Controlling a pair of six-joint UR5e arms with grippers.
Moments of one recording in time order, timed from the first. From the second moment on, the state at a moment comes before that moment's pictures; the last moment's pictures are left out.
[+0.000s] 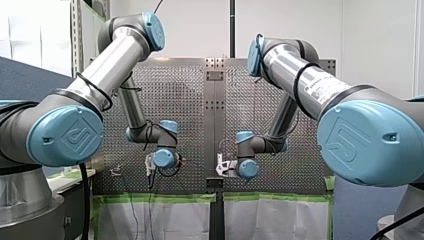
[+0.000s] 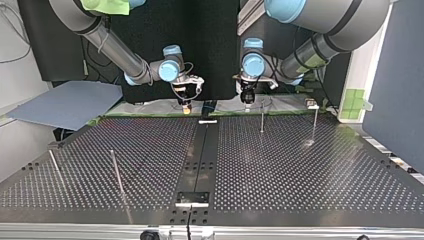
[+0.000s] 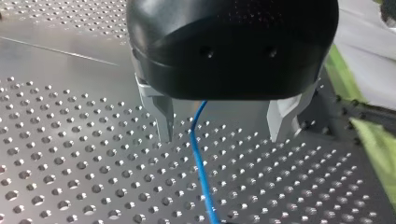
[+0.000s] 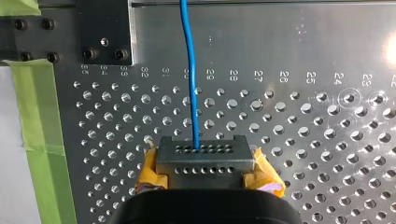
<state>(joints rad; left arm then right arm) -0.31 -2.32 -1.88 -2.27 -1.82 -1.71 2.17 -0.54 1.42 -0.67 1.63 1.60</state>
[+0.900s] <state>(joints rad) -0.32 -2.35 -1.82 -2.28 -1.89 -1.69 2.17 -0.54 1.42 -0.67 1.63 1.59</state>
